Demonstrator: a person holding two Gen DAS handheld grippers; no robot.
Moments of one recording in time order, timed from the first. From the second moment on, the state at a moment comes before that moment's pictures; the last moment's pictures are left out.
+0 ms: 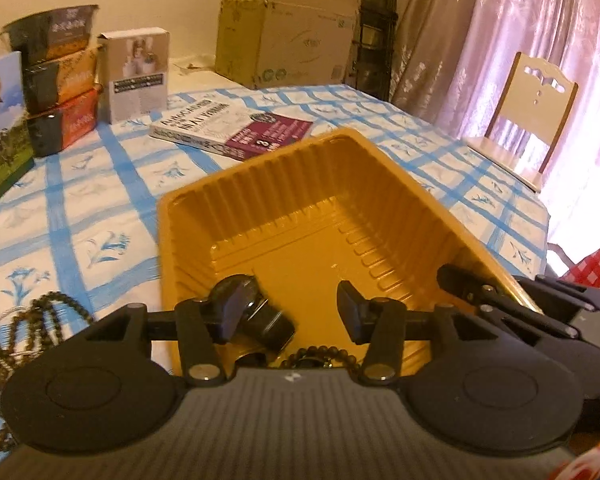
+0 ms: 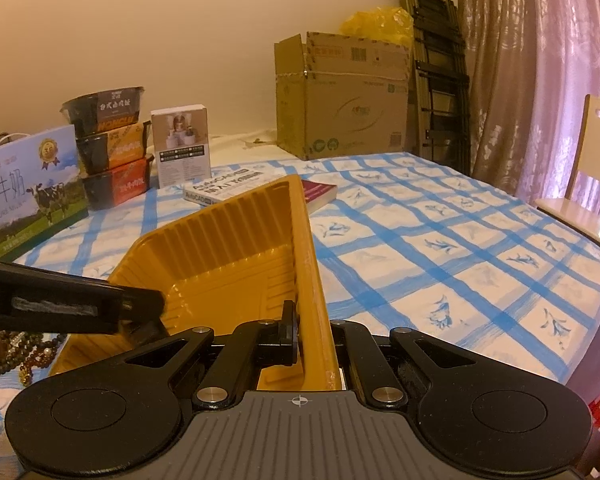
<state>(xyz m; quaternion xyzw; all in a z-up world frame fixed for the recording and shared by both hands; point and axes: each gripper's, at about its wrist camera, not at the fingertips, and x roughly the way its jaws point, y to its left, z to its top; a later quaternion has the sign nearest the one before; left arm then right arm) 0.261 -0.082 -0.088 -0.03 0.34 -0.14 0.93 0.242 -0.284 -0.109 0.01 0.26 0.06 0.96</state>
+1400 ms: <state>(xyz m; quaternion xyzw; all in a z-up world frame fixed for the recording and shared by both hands) 0.229 0.027 -0.145 0.00 0.40 -0.02 0.91 0.233 -0.288 -0.115 0.01 0.28 0.05 0.96</state>
